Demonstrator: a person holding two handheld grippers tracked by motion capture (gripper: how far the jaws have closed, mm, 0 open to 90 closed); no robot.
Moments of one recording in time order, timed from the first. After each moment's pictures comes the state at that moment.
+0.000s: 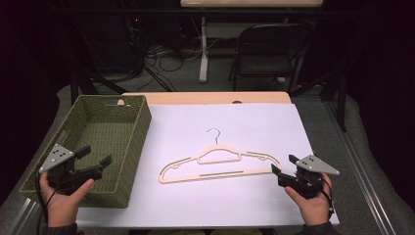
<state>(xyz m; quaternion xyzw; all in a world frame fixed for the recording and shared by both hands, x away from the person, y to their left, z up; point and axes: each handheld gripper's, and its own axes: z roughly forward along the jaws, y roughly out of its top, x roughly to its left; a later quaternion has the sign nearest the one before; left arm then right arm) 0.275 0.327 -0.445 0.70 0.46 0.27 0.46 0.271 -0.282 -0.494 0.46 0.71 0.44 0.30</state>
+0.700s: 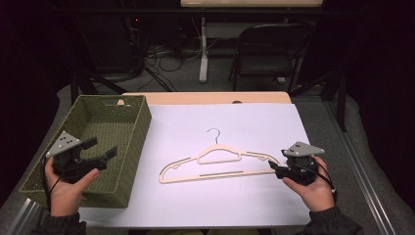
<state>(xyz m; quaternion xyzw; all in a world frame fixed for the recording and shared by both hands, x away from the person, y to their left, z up) 0.293 0.313 -0.420 0.72 0.45 0.25 0.46 0.300 -0.267 -0.467 0.40 0.81 0.35 0.26</state>
